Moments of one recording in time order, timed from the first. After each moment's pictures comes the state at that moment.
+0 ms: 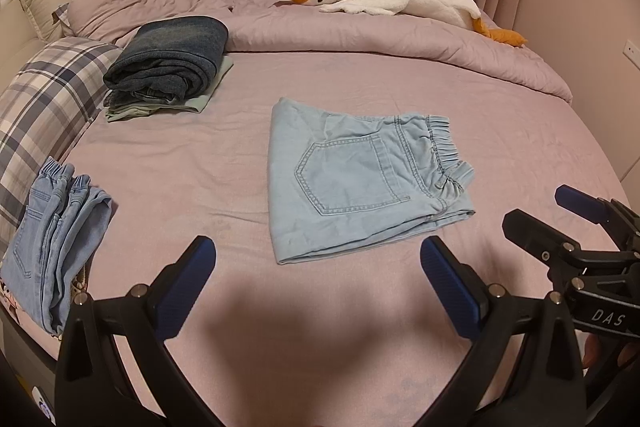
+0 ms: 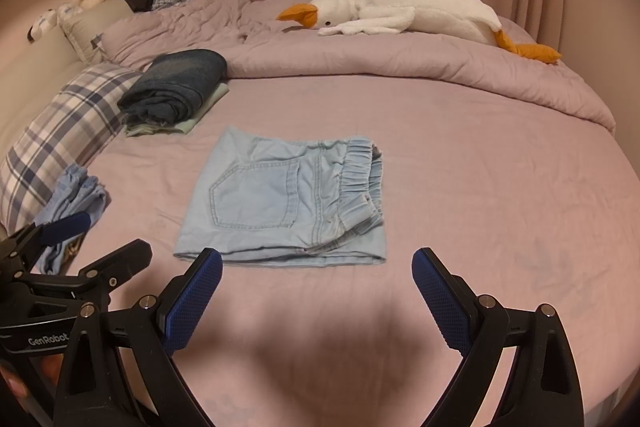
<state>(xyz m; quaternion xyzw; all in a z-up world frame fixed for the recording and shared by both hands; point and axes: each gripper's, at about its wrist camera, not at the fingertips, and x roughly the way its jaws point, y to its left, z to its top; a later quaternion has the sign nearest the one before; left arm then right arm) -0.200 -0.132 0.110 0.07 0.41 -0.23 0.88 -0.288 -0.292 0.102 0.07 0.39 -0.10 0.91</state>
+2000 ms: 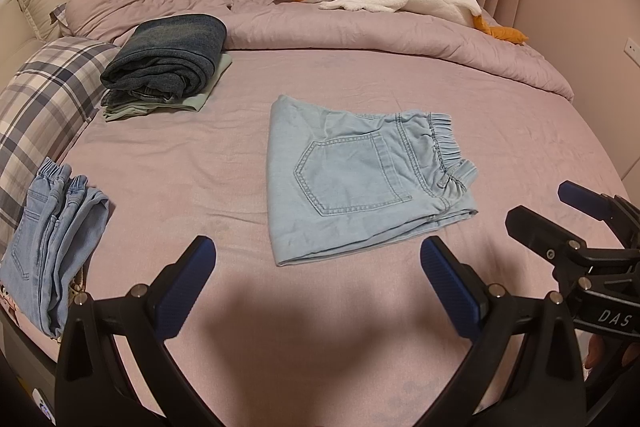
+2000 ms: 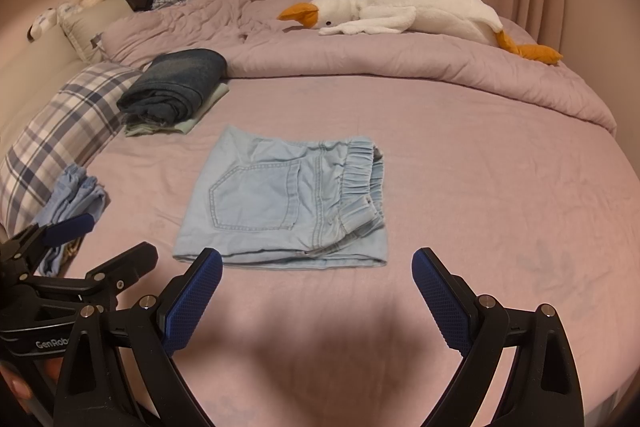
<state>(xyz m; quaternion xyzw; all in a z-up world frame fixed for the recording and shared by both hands) -0.196 -0.133 0.105 0.07 0.41 -0.23 0.88 -0.287 -0.292 0.101 0.07 0.39 -0.10 0.91</state>
